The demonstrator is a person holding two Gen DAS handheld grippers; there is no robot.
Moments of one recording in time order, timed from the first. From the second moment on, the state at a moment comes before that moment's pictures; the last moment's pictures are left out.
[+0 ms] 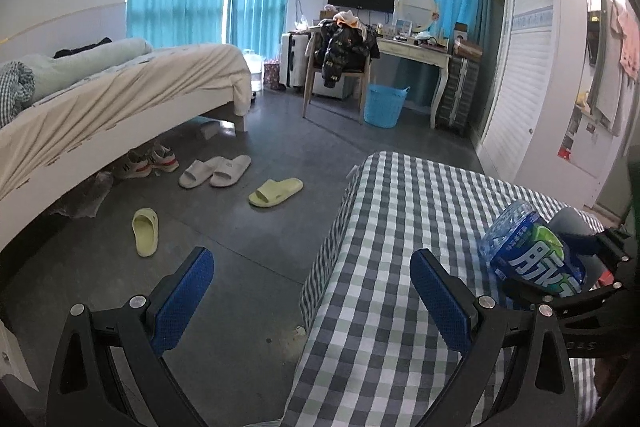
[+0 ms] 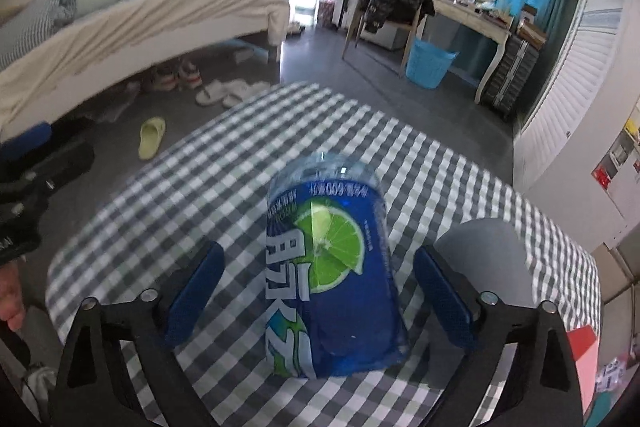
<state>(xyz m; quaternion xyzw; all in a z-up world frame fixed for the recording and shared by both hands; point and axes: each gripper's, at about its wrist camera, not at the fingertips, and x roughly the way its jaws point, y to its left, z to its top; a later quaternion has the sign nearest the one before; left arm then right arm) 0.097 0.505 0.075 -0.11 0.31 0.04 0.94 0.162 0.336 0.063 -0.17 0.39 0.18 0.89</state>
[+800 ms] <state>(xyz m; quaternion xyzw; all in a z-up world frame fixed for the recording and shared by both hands) 0.030 0.494 0.118 -0.11 0.27 -0.01 0.96 0.082 0.313 0.062 -0.11 0.45 0.10 0.88</state>
